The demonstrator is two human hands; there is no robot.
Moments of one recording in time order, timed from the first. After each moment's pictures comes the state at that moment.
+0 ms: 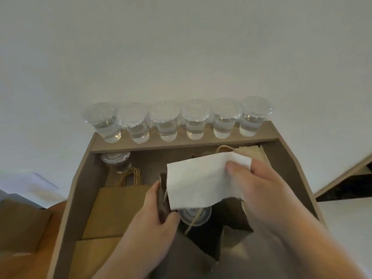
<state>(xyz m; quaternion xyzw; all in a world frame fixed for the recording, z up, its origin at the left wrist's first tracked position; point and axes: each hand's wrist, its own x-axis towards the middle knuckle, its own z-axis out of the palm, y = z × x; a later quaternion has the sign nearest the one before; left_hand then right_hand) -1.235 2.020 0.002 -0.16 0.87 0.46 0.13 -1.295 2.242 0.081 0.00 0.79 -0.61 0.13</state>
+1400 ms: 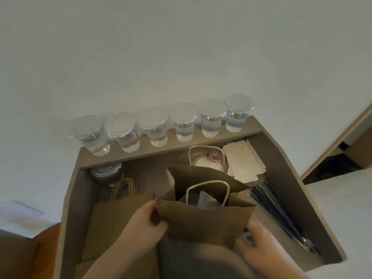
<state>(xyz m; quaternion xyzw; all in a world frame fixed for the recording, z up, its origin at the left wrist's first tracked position) -1.270 1.960 -0.061 -0.05 0.87 0.47 0.16 -1.227 2.275 -0.063 0.05 0.89 -0.41 0.21</state>
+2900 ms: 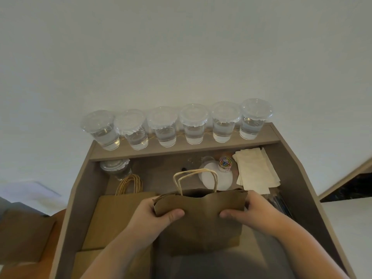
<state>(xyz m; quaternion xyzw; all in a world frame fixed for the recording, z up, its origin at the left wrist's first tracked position) -1.283 1.995 -0.035 -0.07 0.76 0.63 0.10 -1.341 2.293 -0.043 -0.09 0.79 -0.53 0.29</state>
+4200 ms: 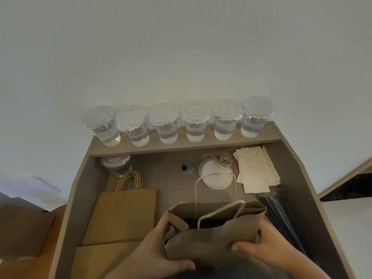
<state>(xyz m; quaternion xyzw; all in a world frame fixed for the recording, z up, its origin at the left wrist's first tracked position) -1.237 1.991 -0.083 0.09 0.78 0.59 0.19 -1.286 2.333 -0.123 -0.05 0.82 -0.53 0.22</state>
